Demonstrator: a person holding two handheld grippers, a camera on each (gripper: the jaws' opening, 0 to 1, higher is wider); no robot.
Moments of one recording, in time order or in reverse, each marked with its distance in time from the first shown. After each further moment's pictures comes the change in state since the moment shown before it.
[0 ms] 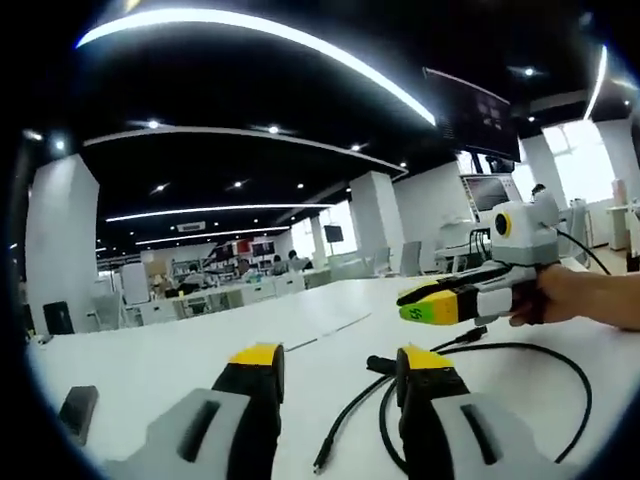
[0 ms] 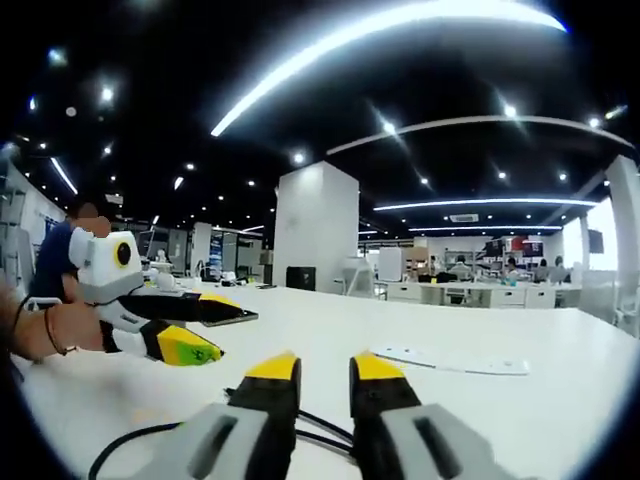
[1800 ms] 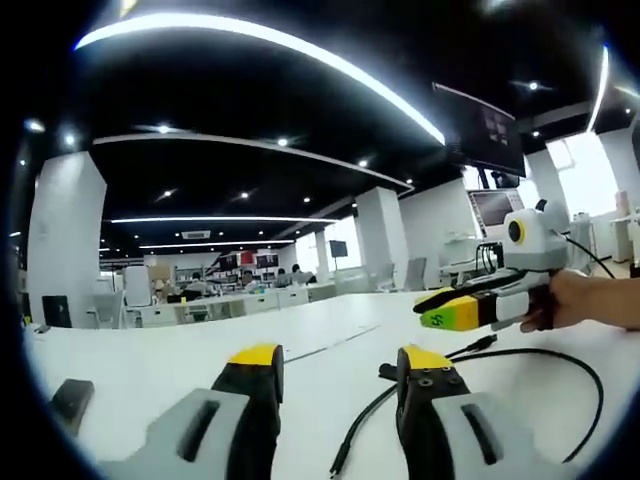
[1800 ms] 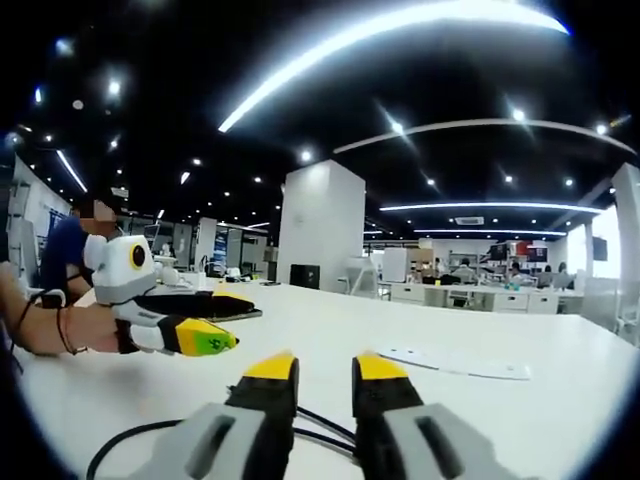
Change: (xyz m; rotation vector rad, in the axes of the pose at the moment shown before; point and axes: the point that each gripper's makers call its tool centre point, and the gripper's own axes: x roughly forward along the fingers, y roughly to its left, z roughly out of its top) left arm 0.001 0.015 -0.004 -0.034 -0.074 0.015; right arm 0.002 0.003 -0.002 -0.026 0.004 0.018
